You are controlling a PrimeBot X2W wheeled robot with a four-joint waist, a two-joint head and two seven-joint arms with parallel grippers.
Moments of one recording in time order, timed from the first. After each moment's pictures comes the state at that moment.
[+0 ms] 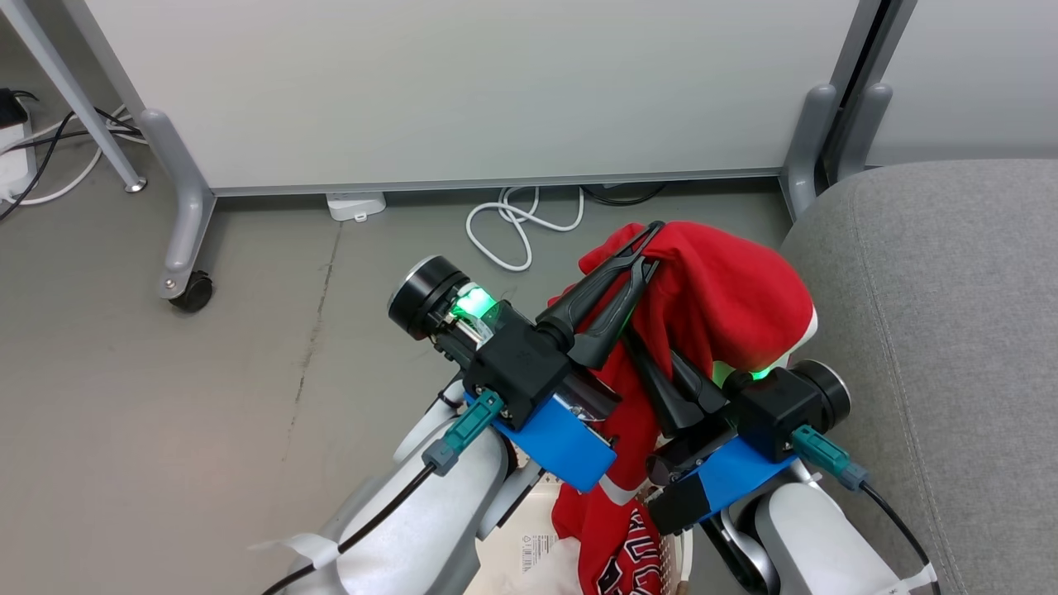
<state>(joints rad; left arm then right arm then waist) -0.56 0.06 -0.69 0.24 -0.21 -0.10 -0.26 -0.34 -0.05 0.38 0.31 0.15 0.13 -0.26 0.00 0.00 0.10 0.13</state>
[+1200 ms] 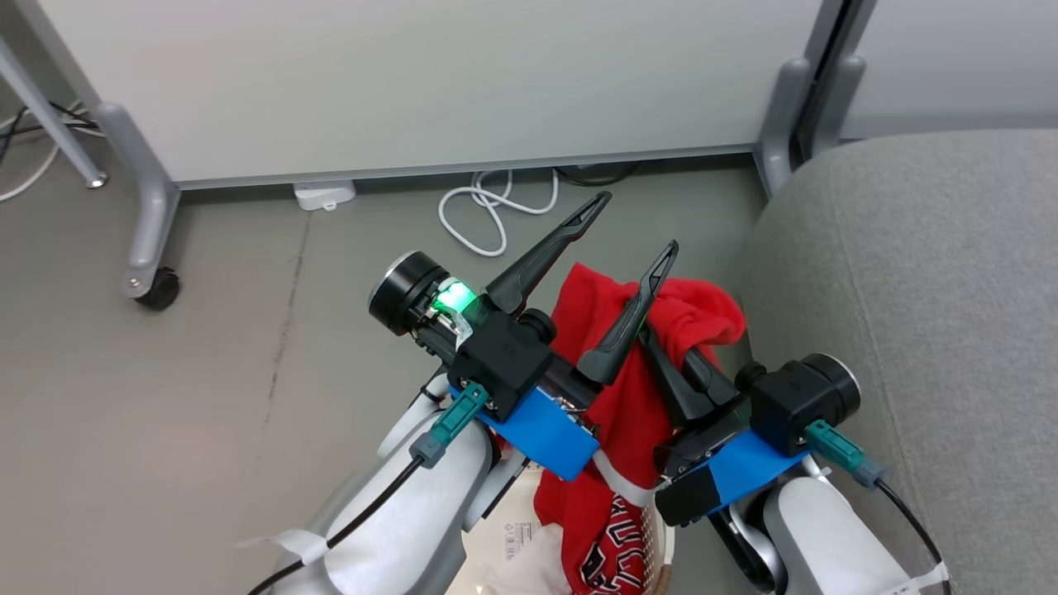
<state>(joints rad) -0.56 0.06 -0.67 0.26 -0.18 -0.10 -0.26 -0.34 -0.05 0.37 0.29 0.16 0.13 -0.26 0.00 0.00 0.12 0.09</state>
